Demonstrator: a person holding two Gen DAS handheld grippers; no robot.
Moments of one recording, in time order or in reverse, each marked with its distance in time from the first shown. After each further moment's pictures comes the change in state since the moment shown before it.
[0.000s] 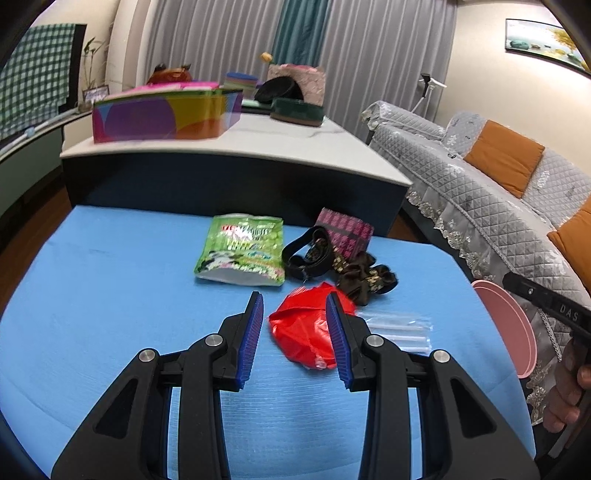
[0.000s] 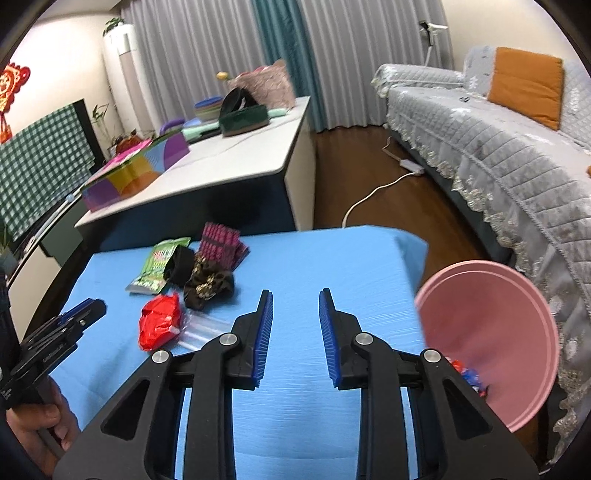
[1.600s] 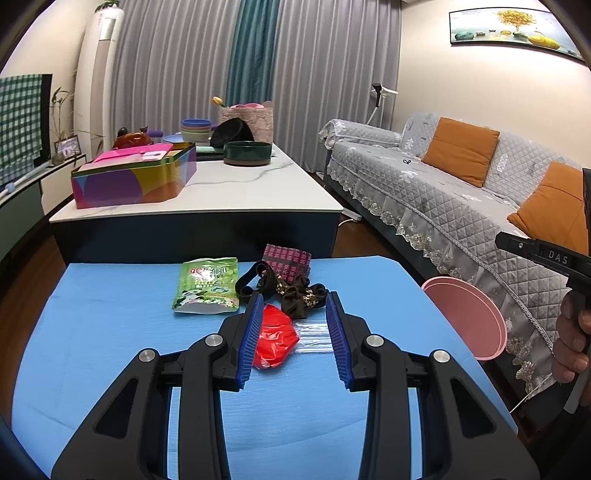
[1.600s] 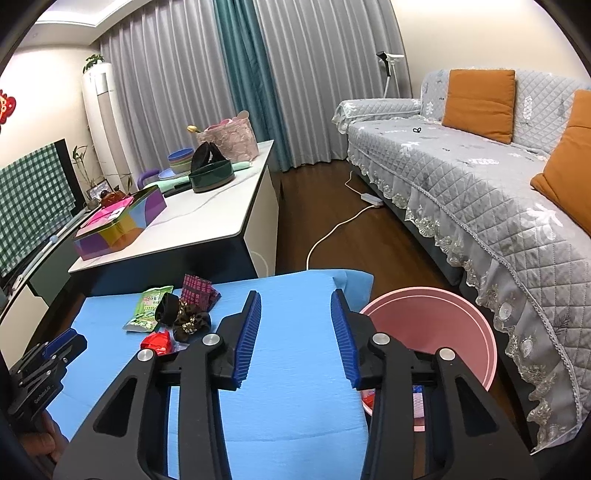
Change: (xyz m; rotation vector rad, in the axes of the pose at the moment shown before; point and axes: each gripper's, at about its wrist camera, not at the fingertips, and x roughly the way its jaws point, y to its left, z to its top) left arm -0.068 -0.049 0.007 0.159 -0.108 -0.086; right arm -0.099 -0.035 0.015 0.077 -0.161 -0.118
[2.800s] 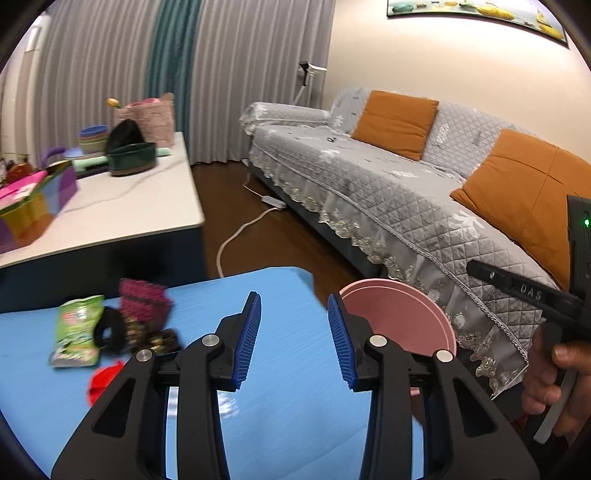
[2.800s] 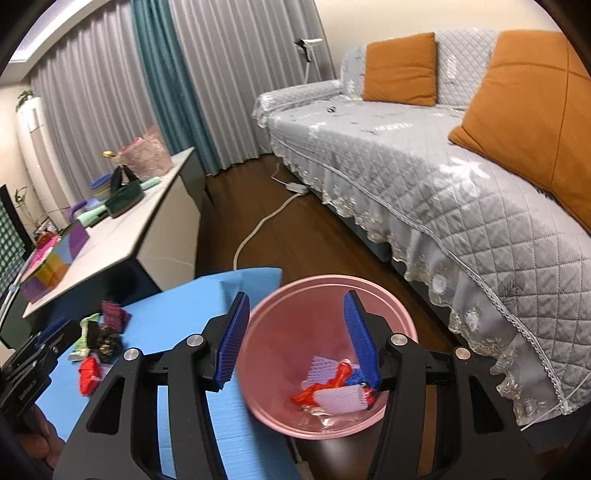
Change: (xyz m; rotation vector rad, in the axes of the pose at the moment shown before) left arm 0.071 -0.129 0.037 0.122 0.064 -0.229; right arm -0.001 -0.119 -0.002 0.181 0.013 -0.188
